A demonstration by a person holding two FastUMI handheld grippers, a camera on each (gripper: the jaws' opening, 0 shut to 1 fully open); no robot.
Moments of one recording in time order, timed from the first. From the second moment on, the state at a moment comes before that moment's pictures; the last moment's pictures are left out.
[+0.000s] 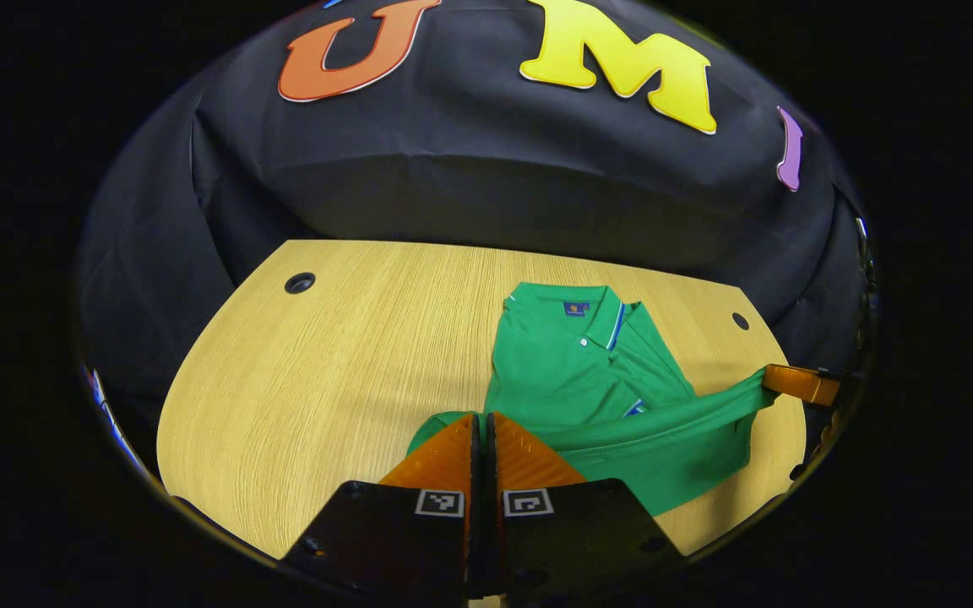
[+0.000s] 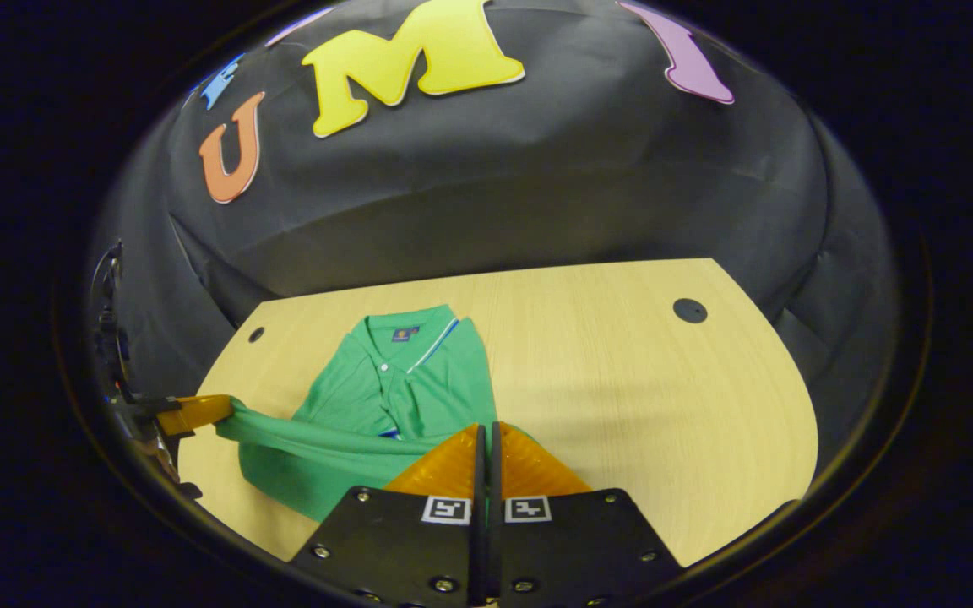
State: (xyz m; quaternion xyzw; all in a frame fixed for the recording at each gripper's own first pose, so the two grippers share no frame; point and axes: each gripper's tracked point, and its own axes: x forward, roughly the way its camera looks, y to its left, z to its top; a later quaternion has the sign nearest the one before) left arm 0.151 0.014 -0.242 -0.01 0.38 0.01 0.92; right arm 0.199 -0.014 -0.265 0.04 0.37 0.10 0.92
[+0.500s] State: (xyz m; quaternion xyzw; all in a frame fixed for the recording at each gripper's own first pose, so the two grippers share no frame) left arm 0.245 0.021 -0.247 -0.01 0.37 0.01 0.93; right arm 0.295 0.000 -0.269 0.04 0.36 0.10 0.93
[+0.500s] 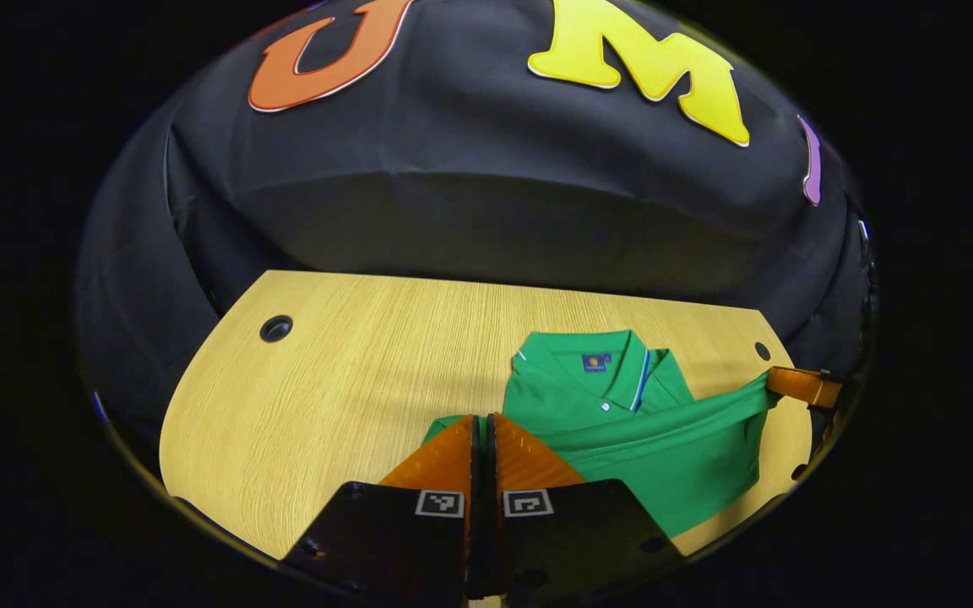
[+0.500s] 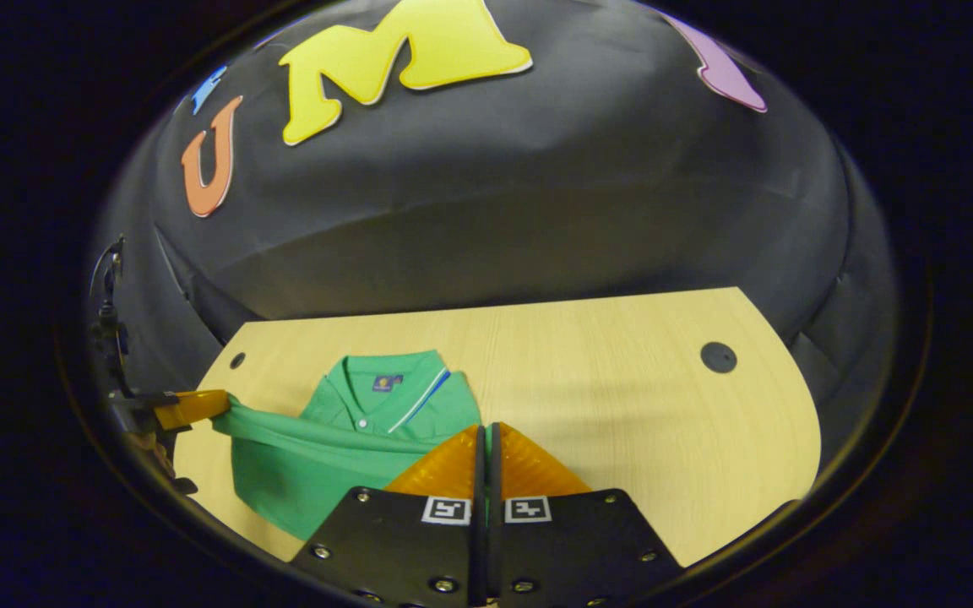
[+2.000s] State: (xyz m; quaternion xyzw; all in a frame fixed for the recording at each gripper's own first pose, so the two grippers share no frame) left arm 0.326 0.036 -0.270 0.00 0.34 0.04 0.94; right arm 0.377 0.017 -0.292 0.02 0.35 0.09 0.93
